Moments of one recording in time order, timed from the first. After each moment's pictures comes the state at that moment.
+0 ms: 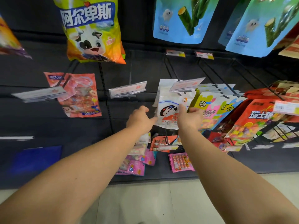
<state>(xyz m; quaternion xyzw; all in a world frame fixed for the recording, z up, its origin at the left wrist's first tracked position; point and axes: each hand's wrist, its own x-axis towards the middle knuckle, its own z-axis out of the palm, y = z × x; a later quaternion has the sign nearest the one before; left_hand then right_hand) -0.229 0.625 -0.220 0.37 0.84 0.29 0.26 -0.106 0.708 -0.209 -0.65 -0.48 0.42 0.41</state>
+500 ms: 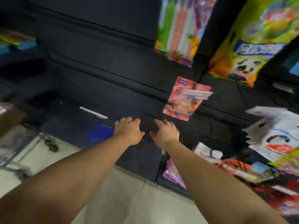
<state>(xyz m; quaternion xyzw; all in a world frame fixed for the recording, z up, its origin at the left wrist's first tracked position) -0.445 0.285 -0.241 0.31 0.94 0.06 0.13 -0.353 0.401 -0.235 -0.33 -0.92 0.18 -0.07</state>
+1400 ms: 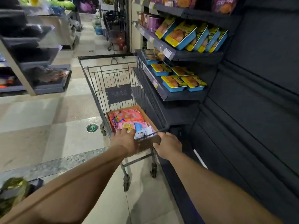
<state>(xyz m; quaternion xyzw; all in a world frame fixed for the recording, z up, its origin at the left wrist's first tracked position) -0.769 -0.229 -0.238 -0.16 0.98 0.06 0.10 -0.816 -0.062 -0.236 0.12 -0.97 0.15 -0.15</state>
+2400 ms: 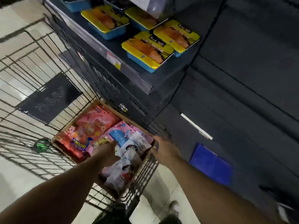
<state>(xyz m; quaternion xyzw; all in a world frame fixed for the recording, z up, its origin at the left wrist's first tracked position) -1.123 -0.394 -0.421 0.05 0.92 0.05 0.37 -1.077 -0.169 -0.364 -0.12 -0.92 0.22 -0.29</state>
